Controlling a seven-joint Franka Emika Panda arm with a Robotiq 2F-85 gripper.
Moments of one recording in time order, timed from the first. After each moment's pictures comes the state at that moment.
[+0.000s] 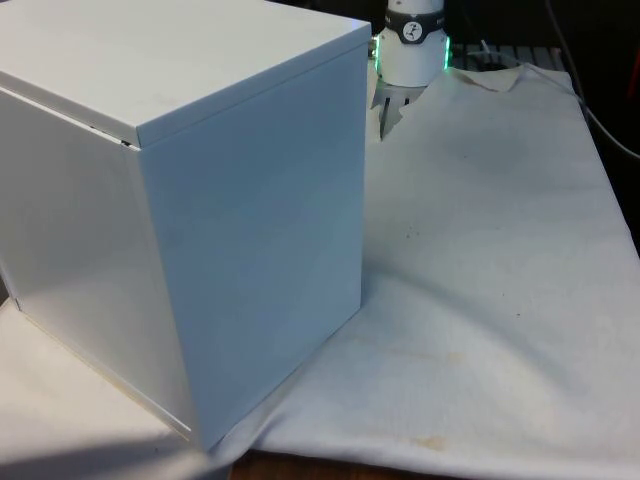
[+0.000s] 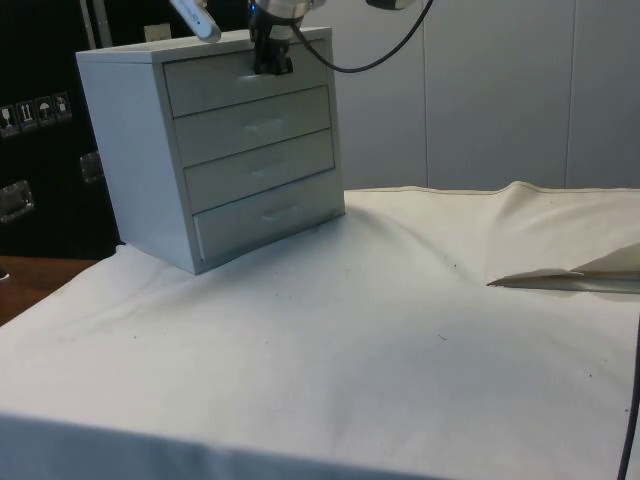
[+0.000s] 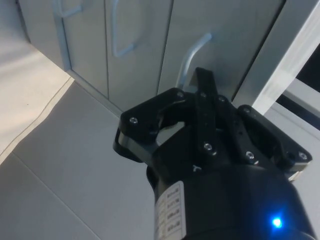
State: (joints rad) arm 0.43 0.05 -0.60 -2.19 -1.40 2.63 0.21
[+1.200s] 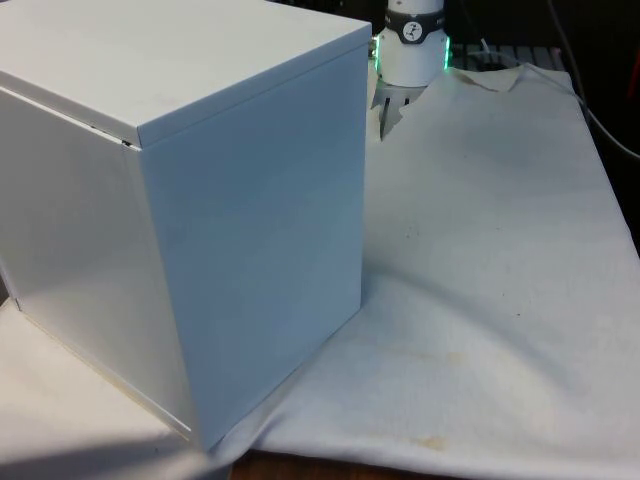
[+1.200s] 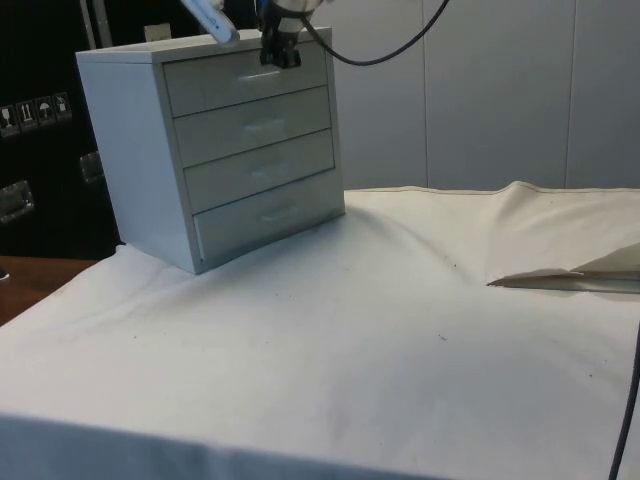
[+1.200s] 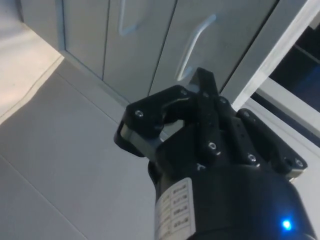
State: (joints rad) arm 0.44 -0.06 -0.54 -2.28 -1.51 2.52 0.33
